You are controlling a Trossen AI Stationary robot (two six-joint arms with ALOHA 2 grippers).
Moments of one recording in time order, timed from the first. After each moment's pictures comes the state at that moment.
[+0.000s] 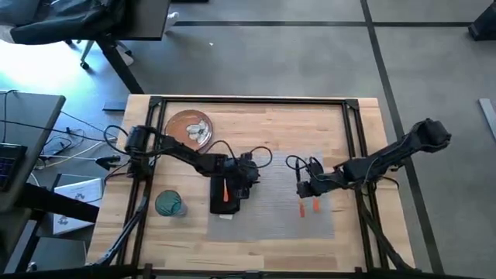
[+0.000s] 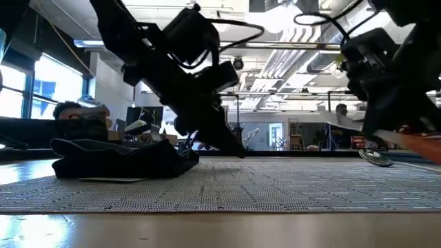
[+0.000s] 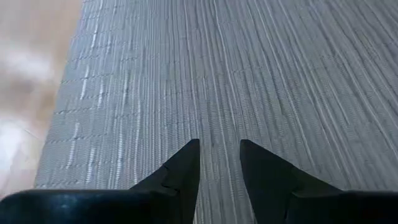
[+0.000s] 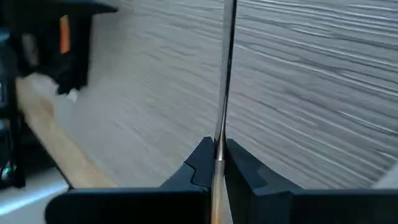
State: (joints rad) left arm -0.06 1.96 0.96 0.27 -0.09 0.11; right arm 0.36 1.20 0.44 -0.16 0.13 1.60
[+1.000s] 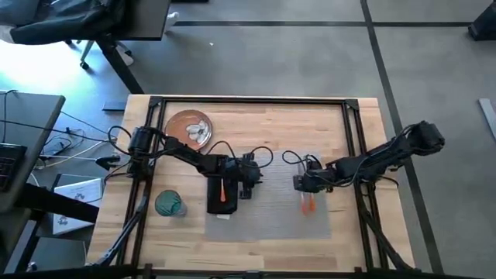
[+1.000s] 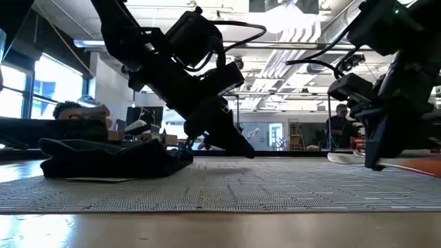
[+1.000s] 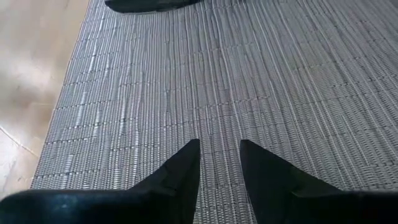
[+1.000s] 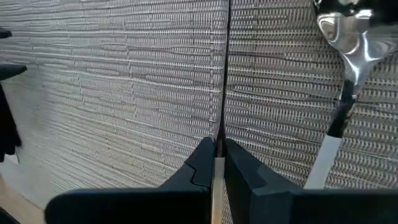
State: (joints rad) left arm -0.06 1.98 0.97 0.34 -0.09 0.11; right arm 0.25 1.34 0.44 -0.22 0.05 1.75
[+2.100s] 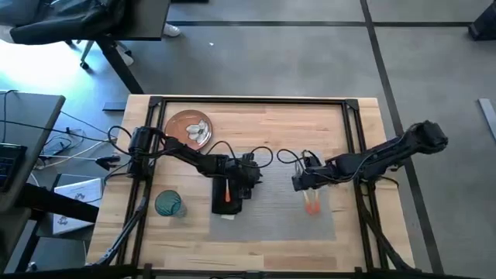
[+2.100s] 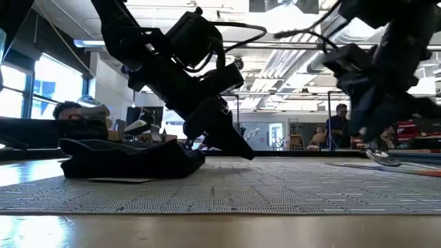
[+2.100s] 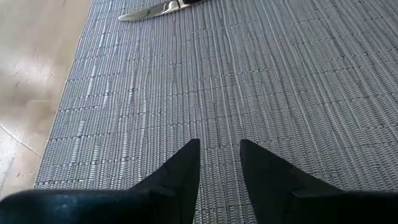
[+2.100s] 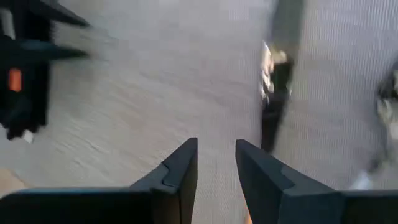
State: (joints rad) left arm -0.06 1.98 0.97 0.34 -0.09 0.11; right arm 0.24 1.27 0.60 -0.43 0.19 1.47
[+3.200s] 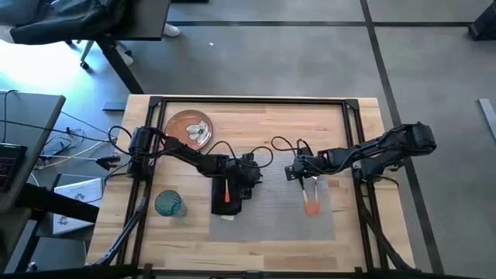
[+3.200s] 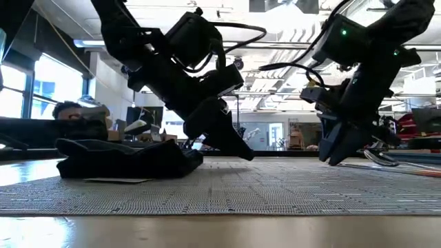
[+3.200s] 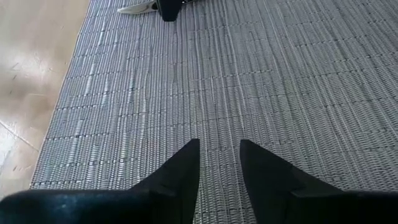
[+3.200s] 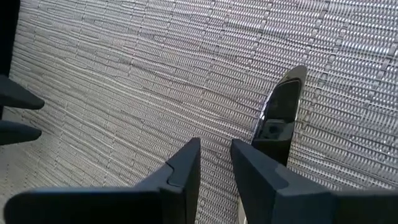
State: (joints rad) left arm -0.06 1.98 0.97 0.33 -0.09 0.08; right arm 0.05 1.44 0.53 -0.20 0.16 1.28
